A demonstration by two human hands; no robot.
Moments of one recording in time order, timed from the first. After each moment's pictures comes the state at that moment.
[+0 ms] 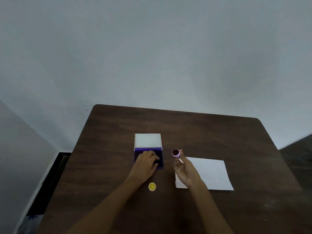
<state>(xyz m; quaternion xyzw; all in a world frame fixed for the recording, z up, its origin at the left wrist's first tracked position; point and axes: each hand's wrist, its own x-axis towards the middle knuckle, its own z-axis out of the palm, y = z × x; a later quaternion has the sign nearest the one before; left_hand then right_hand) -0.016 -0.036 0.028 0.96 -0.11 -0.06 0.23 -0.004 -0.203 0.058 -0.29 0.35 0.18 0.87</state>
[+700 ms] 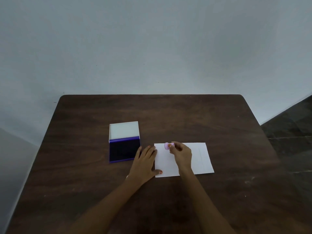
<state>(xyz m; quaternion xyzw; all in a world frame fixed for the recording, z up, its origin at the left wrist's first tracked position) -0.020 -0.113 -0.009 0.97 -0.16 -0.16 0.13 0.004 -0.256 0.024 -0.79 0.26 0.03 0.56</state>
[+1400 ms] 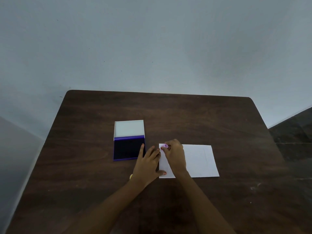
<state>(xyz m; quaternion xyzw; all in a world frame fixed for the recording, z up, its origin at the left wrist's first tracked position) -0.018 -0.114 -0.006 0.97 -0.18 -0.14 0.07 0.016 -0.226 0.021 -0.92 0.12 0.09 0.36</state>
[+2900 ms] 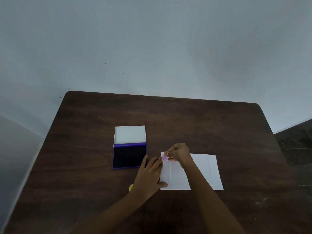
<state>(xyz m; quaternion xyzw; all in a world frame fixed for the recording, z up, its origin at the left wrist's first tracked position) -0.016 -0.117 -0.001 0.96 -0.17 -0.21 0.11 0.073 -0.232 0.036 -0.87 0.22 0.31 0.32</state>
